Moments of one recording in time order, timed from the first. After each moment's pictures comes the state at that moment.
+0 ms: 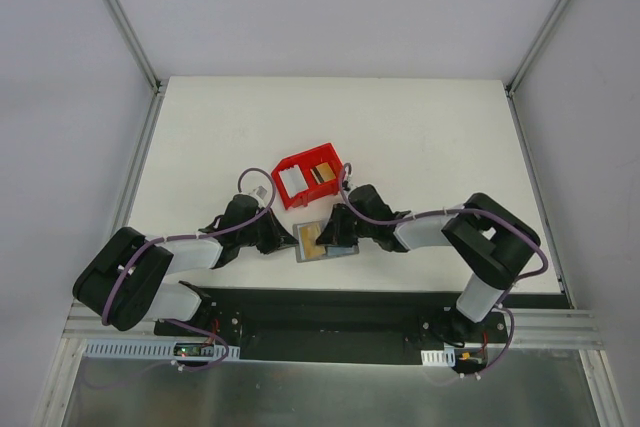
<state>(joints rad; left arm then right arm) -0.52 1.33 0.28 0.28 0.33 -0.98 0.83 1.70 0.64 0.35 -0.34 0.92</state>
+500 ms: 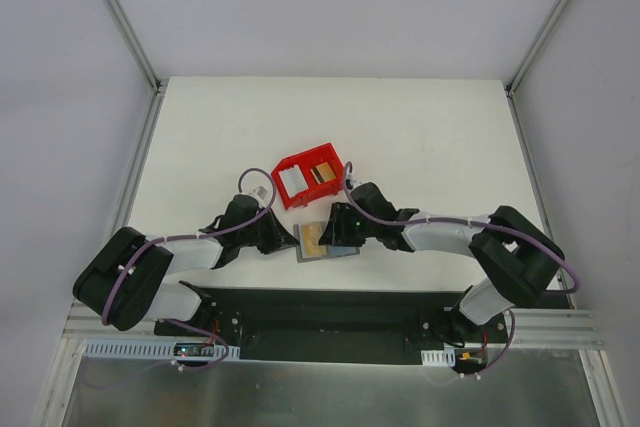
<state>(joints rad) -0.52 1.33 0.28 0.28 0.33 -0.98 0.86 1.55 0.67 0.10 -0.22 0.81</state>
